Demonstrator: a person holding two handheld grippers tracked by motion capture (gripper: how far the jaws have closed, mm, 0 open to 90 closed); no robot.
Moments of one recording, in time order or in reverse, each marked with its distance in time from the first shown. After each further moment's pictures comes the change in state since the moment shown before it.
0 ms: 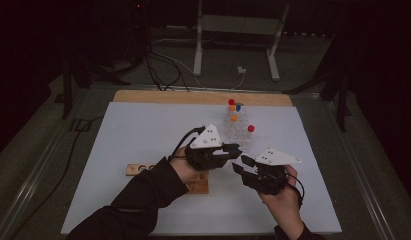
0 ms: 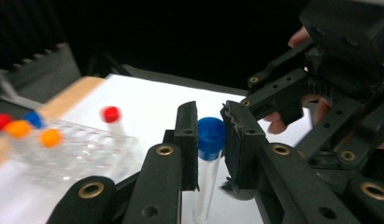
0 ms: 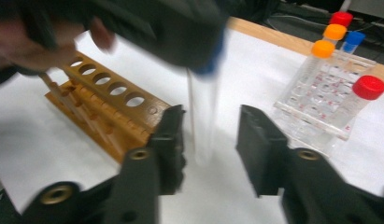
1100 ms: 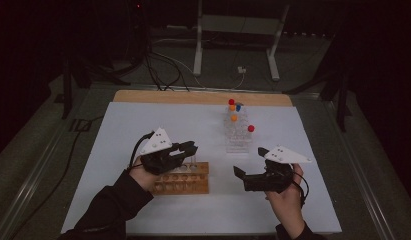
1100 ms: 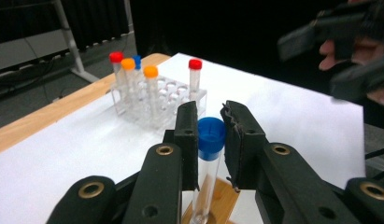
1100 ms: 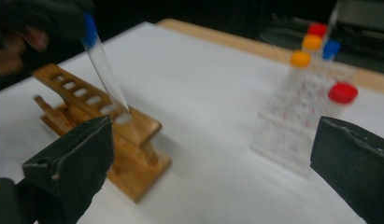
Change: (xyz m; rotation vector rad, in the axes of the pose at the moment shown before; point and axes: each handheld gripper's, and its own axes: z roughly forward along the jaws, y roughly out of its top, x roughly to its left) left arm 0.020 -0.064 -0.070 -0.013 0.197 -0.128; right arm -0.016 -0.004 -0.005 -0.106 0.008 0.041
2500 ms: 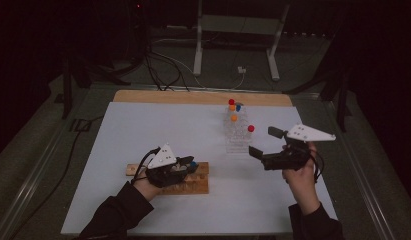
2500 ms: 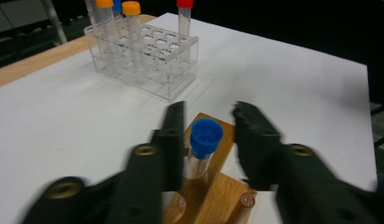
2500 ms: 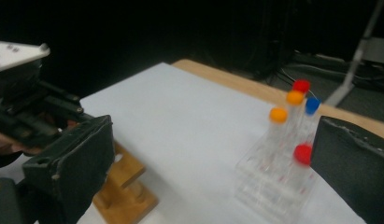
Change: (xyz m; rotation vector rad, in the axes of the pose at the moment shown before) left arm -0.004 -0.047 0.015 0.070 -0.058 0.003; right arm -0.066 0.035 -0.005 -0.102 0.126 -0.011
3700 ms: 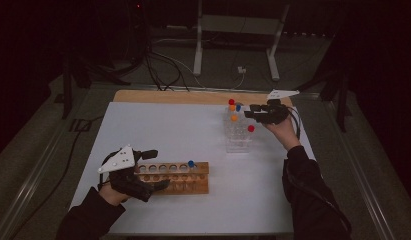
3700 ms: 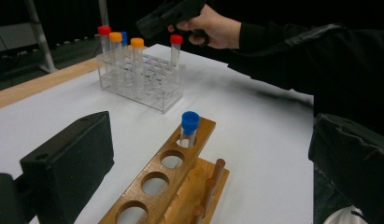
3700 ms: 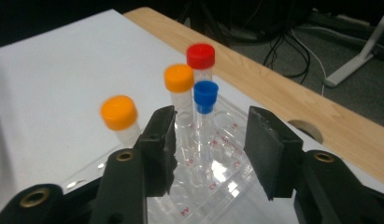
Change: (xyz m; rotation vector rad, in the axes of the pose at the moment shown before) left arm 0.014 -0.009 -0.079 -0.112 -0.063 -0.031; right arm -0.151 -0.018 0.133 0.214 0.066 -0.055
